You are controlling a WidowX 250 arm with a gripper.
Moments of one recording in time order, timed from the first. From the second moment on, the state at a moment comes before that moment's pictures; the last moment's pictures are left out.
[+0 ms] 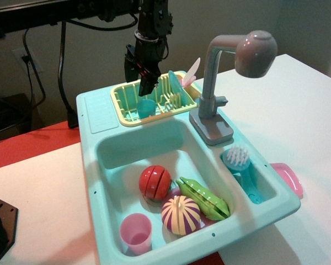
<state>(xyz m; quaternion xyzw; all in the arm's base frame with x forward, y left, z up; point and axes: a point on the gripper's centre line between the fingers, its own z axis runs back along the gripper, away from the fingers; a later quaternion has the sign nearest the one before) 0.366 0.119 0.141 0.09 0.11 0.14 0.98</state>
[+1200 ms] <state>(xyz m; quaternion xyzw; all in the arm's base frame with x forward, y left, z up) 0.358 0.120 0.090 0.09 0.16 0.13 0.97</state>
